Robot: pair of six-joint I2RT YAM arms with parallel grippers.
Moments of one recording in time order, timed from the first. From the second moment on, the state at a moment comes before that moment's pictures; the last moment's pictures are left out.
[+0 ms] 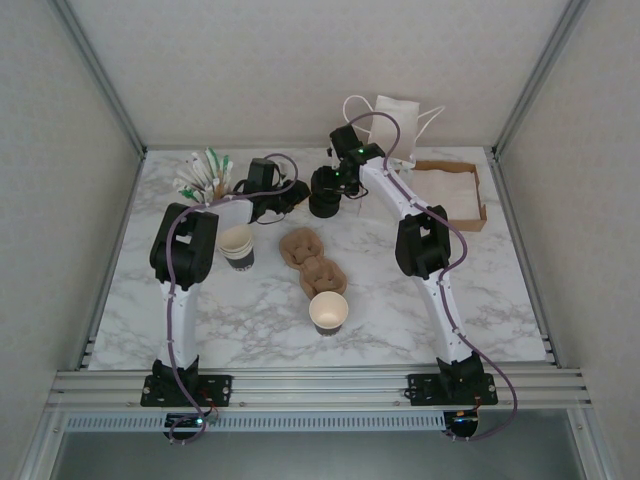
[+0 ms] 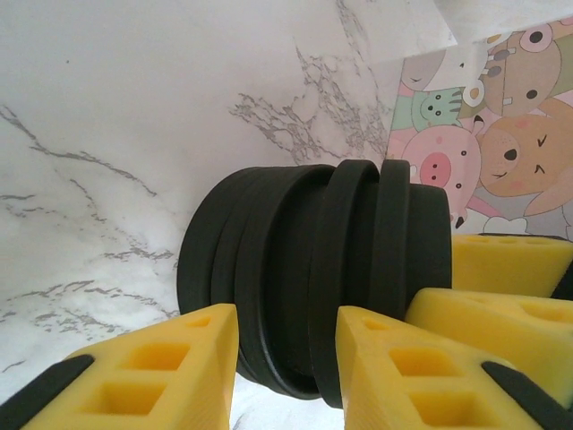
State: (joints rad) left arm -0.29 2.20 1.47 0.07 0.49 -0.90; right arm 0.48 2.50 2.38 -0.94 -0.19 0.36
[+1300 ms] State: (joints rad) left arm -0.29 2.21 1.46 0.07 0.49 -0.90; right arm 0.52 2.37 2.37 -1.01 -0.10 0.35
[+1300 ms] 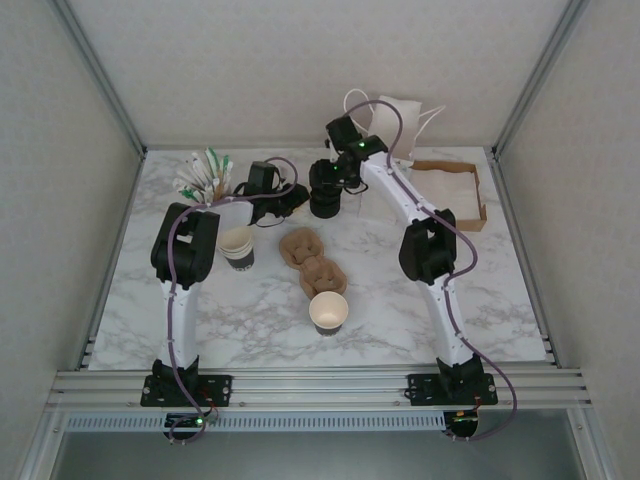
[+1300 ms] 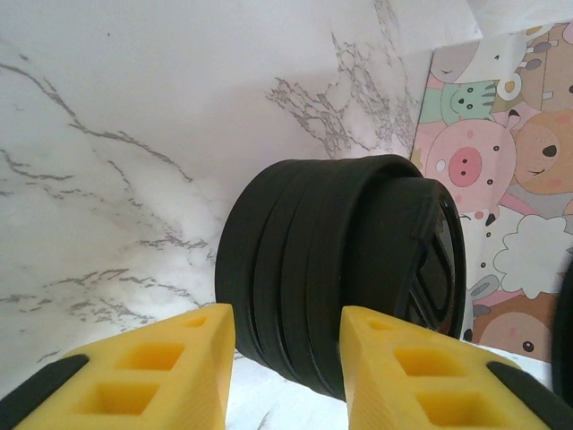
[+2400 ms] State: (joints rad) left arm -0.28 1.43 1.17 -0.02 0.34 -0.81; right arm 0.60 1.54 1.61 -0.95 -0.16 0.32
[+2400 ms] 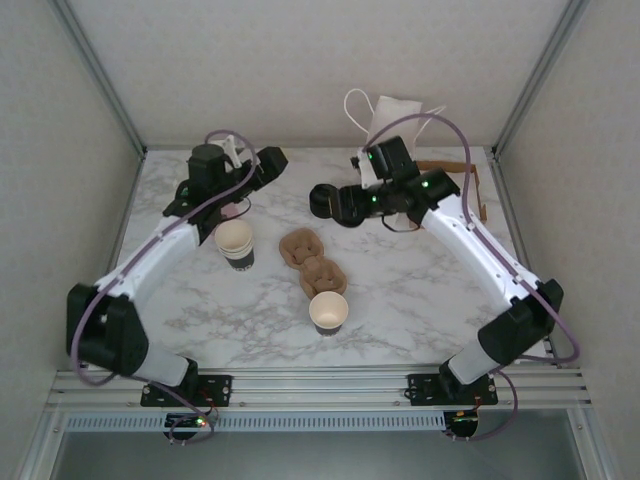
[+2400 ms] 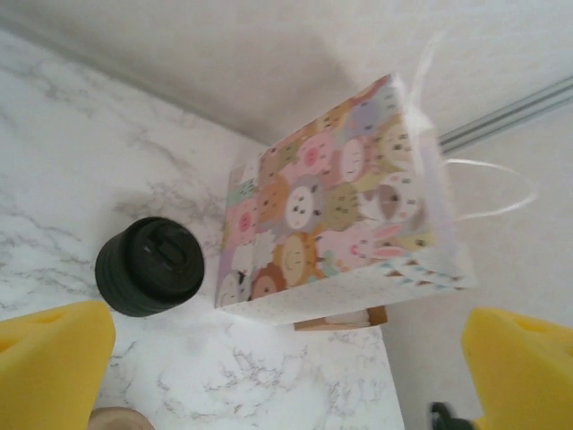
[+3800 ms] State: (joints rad) left arm -0.52 0.85 0.58 0.08 0.13 -0.68; right arm 1.07 1.32 1.10 -0.85 0.06 0.27
